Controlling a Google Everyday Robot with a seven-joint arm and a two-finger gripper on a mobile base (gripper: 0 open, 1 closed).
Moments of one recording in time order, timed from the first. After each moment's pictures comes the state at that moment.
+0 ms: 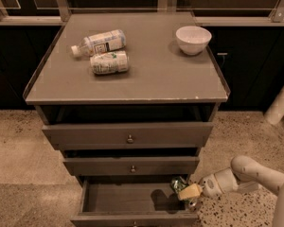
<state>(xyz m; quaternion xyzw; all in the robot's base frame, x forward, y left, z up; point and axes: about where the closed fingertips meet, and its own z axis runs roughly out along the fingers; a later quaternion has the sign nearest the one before) 0.448 -0.198 0.378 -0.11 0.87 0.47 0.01</state>
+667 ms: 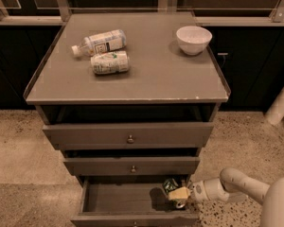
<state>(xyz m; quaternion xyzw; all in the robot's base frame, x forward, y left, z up) 0.469 -0.170 0.308 -0.05 0.87 0.49 0.05</state>
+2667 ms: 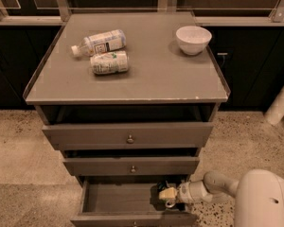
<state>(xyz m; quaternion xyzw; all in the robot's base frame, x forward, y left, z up) 0.504 -0.141 0.216 0.02 0.90 0.44 0.04</state>
